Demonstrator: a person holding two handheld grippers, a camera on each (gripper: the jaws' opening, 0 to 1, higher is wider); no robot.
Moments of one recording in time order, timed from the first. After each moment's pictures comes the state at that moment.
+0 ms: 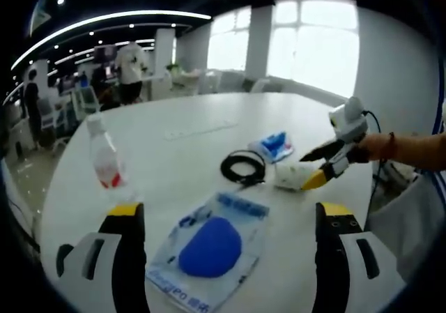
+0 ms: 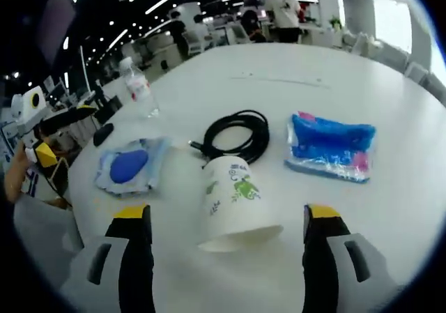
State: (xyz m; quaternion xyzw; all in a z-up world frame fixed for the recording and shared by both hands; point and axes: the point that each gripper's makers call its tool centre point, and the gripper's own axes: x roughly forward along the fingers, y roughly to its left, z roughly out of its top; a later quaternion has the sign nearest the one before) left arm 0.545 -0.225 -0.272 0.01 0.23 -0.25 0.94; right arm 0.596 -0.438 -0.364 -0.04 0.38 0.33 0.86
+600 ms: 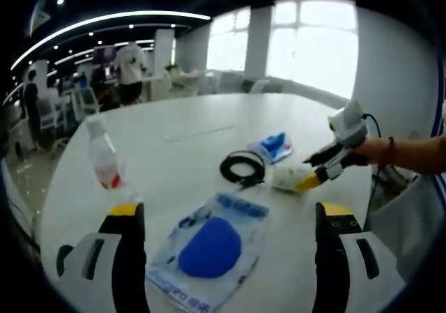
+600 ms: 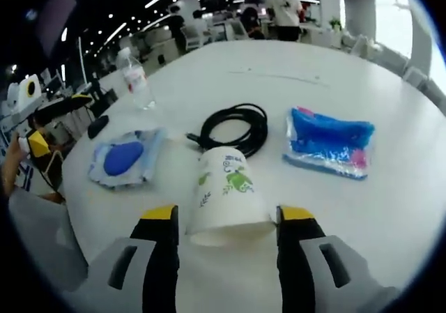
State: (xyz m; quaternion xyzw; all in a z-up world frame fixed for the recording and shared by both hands) left arm 0.545 -0.225 -0.271 0.01 0.23 -0.26 0.94; right arm 0.592 -0.441 -0.371 -0.06 0.39 0.32 0.86
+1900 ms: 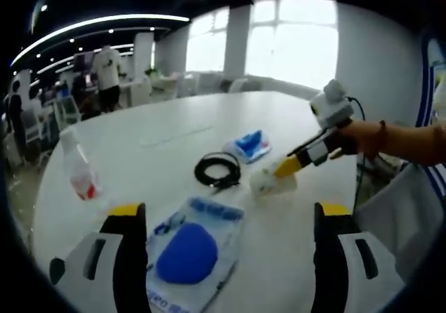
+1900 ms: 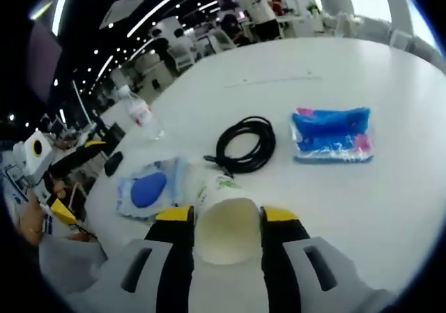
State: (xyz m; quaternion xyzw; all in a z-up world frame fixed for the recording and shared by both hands) left arm 0.532 -0.266 -0.272 0.03 0.22 -0.32 0.92; right arm 0.581 -0.423 -0.334 0.06 0.39 0.30 0.87
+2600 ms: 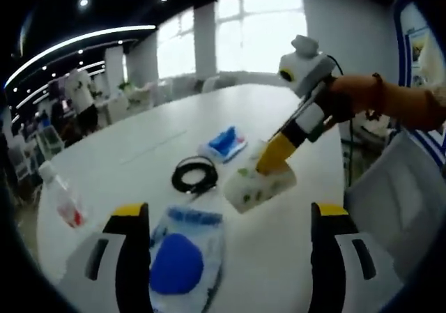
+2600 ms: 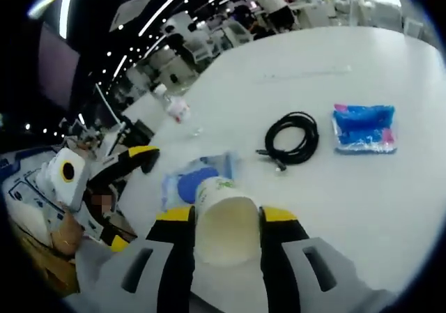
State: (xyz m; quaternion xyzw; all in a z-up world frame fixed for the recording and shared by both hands) left arm 0.512 -0.303 -0.271 0.11 0.20 -0.39 0.89; right arm 0.530 -0.377 -0.287 0.08 0.44 0.36 0.82
